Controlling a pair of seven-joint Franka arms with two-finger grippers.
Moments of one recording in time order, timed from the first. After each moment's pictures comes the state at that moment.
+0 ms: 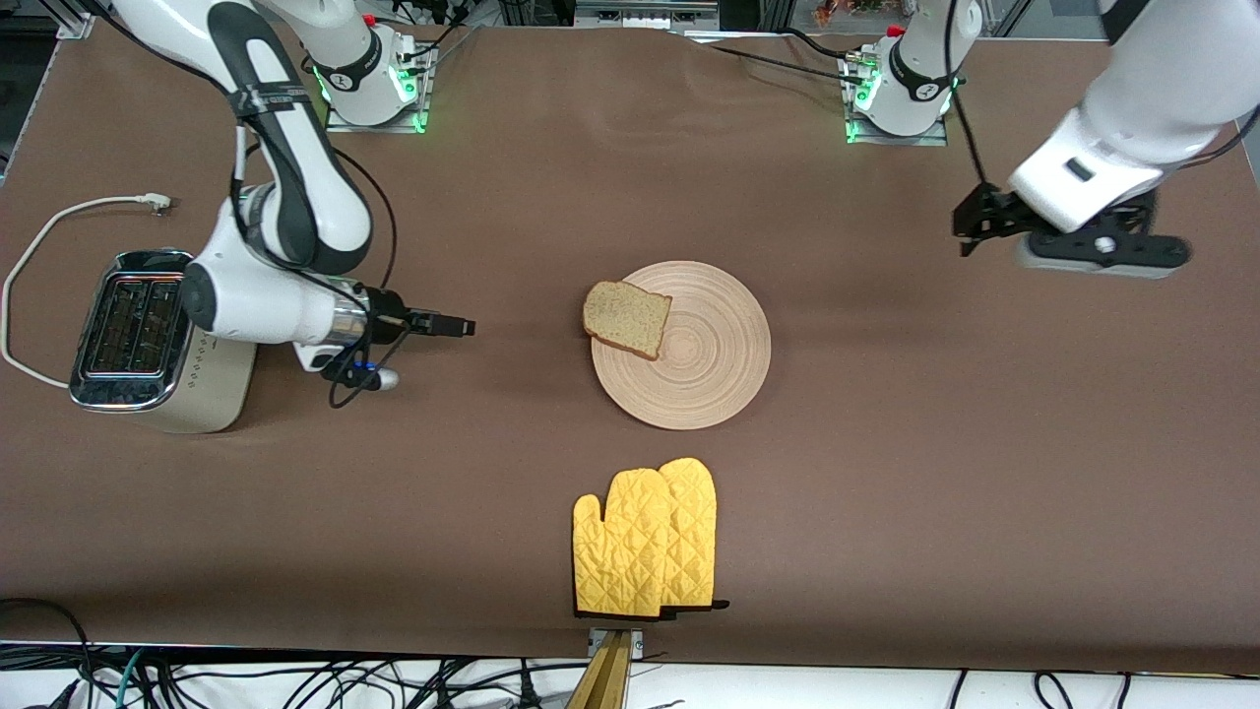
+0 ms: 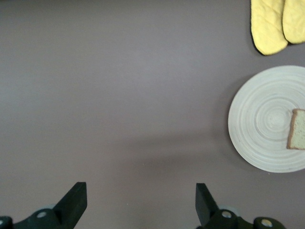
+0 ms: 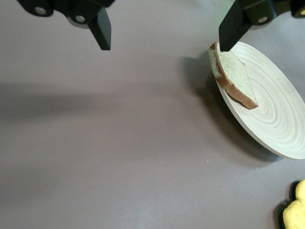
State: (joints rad) left arm 0.16 0.01 -0.37 -1.62 0.08 1.62 -0.13; right arm 0.31 0.38 -0.04 -1.95 0.69 2.11 0.07
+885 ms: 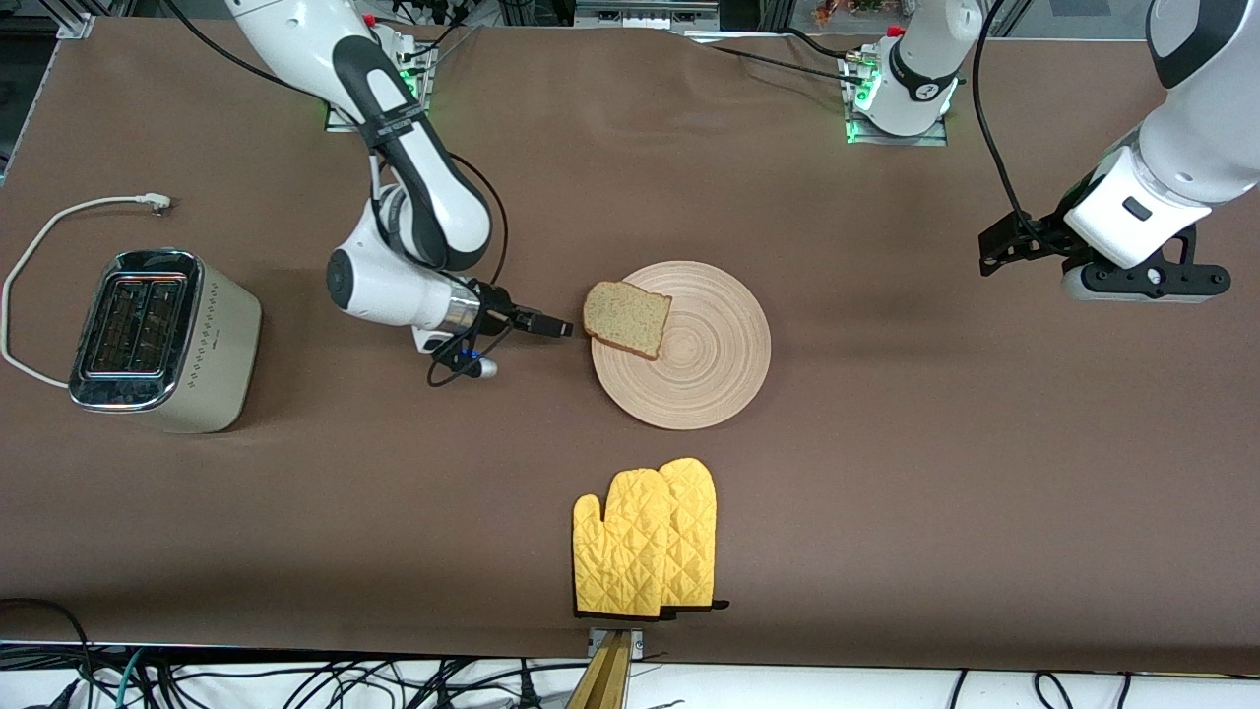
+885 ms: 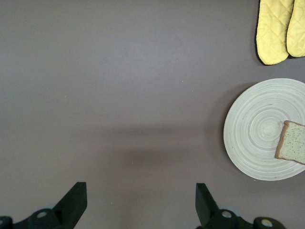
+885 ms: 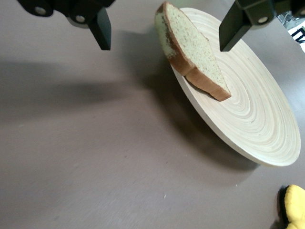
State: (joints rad) left arm -0.03 0.04 -0.11 -1.65 -0.02 1.64 -0.13; right arm 0.55 0.50 -0.04 -1.96 1.05 2.39 0.07
